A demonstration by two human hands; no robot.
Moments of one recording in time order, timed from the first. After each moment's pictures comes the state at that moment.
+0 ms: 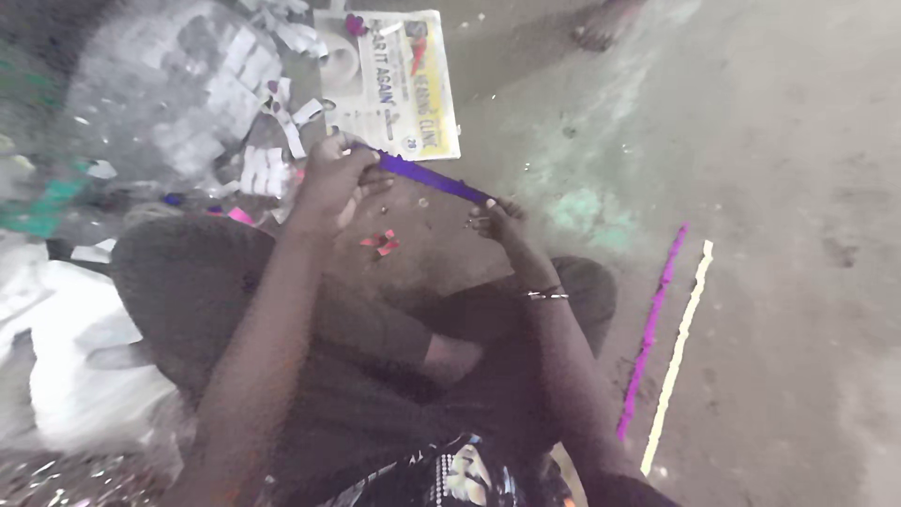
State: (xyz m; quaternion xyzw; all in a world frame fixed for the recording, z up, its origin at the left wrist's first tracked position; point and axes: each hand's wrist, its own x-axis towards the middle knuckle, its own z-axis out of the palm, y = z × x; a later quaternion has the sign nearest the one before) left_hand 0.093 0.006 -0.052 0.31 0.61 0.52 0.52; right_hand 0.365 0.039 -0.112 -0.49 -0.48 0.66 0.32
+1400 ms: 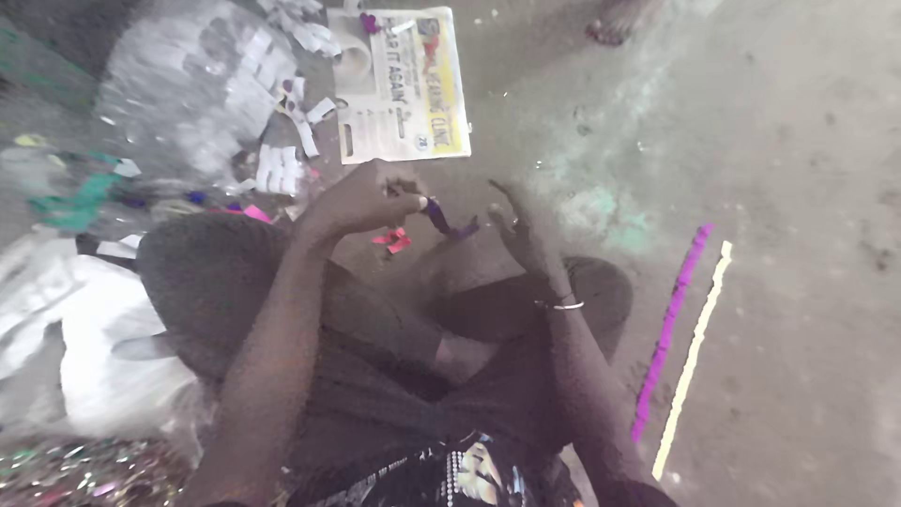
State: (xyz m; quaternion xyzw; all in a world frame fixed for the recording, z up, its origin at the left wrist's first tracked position) left_hand 0.085 -0.007 -0.033 0.68 0.54 0.23 0.44; right_hand 0.374 0.028 -0.098 -0.46 -0.80 0.31 0.24
